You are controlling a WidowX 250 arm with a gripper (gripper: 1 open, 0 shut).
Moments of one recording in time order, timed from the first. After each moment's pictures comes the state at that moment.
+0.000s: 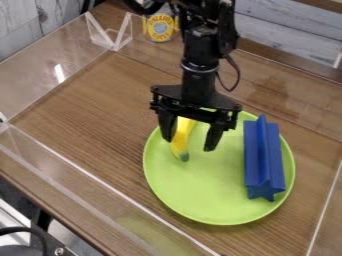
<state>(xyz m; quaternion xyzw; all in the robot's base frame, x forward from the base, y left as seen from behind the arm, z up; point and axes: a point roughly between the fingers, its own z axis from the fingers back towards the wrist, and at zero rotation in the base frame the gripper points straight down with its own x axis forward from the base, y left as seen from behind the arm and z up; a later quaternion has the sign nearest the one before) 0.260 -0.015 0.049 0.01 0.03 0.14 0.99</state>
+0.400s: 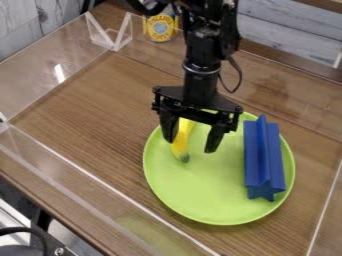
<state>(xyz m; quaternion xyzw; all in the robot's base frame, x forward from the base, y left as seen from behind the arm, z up) 0.264 -0.016 0.046 0.00 0.03 0.13 0.99</state>
